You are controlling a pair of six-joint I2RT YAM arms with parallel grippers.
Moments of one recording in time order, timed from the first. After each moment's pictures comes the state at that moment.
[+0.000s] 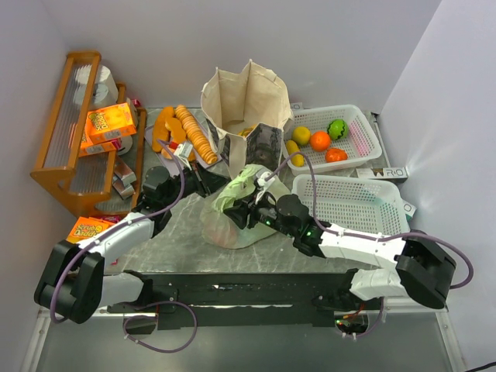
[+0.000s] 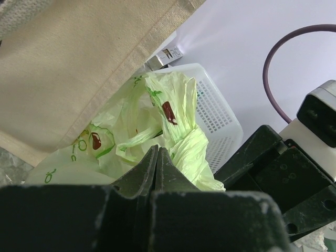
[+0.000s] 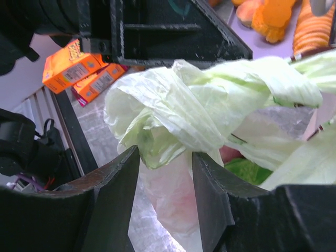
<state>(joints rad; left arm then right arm) -0.40 1.22 0.56 0.67 0.60 -0.76 0.97 1.24 0.59 0.55 -0.03 0.33</state>
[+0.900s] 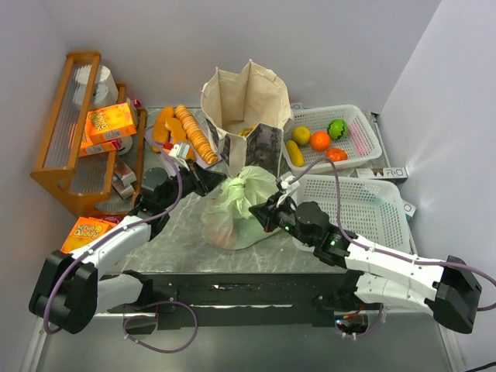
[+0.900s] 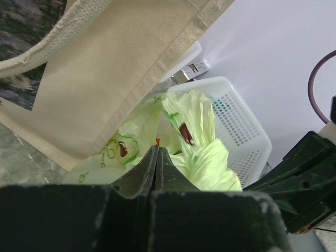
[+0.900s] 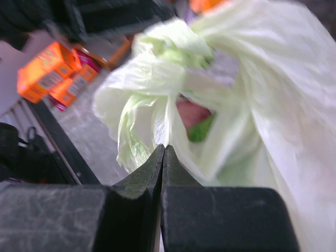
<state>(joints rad) -0.41 1.15 0.56 0.60 0.48 -0.66 0.97 0.96 0.53 0.28 0.13 0.38</state>
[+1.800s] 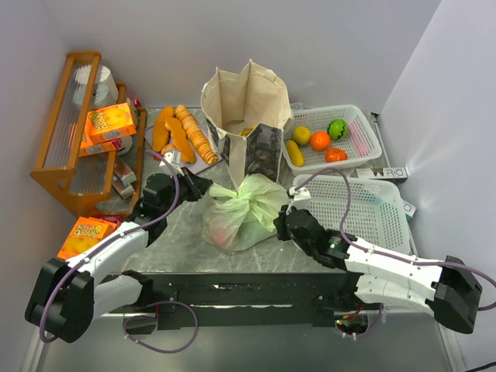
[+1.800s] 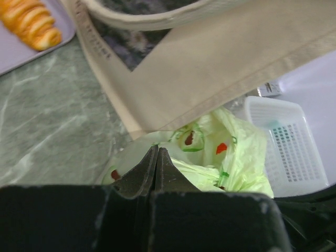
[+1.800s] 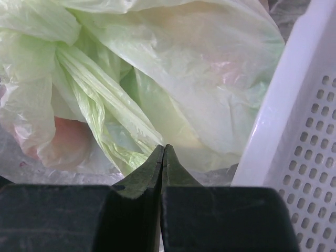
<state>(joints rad) -0.41 1.09 0.51 0.38 0.16 -0.66 0.98 0.95 0.48 -0.10 0.44 0.58</state>
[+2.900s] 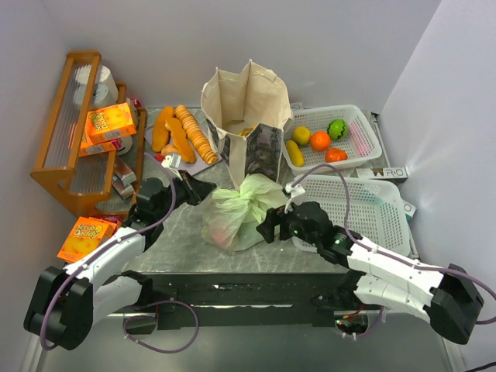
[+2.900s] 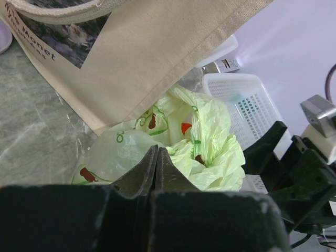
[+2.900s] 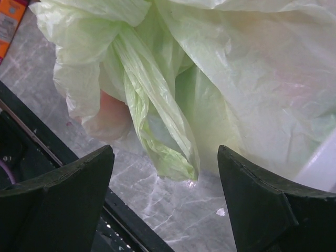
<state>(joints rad) -0.37 1.04 0.45 0.49 0.39 -0.65 0.84 0.92 0.45 0.00 0.04 0.46</state>
